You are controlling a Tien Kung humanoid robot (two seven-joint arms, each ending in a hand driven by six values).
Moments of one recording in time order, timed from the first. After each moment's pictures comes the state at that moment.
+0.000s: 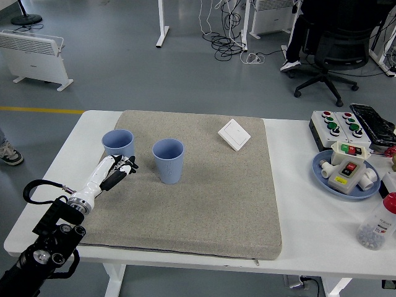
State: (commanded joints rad) left arm -0.65 0.08 -1.33 -0.48 1.70 0.06 -0.44; right arm 0.03 -0.07 1.25 0.18 -1.00 0.00 -0.18
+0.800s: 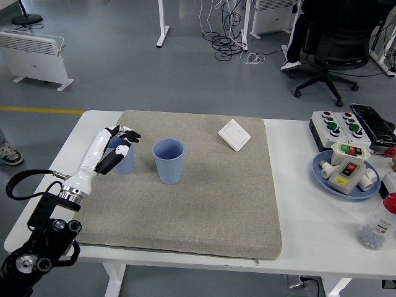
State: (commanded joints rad) left arm -0.55 0.17 -1.24 -0.96 1.65 0.20 -0.49; right arm 0.02 -0.07 1.27 0.18 -1.00 0.00 -0.18
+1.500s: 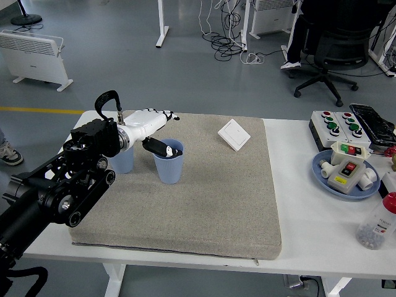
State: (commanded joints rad) left arm -0.97 0.15 -1.02 -0.84 2.25 -0.41 0.07; right arm 0.01 -0.08 1.24 0.18 -0.98 0.00 -0.19
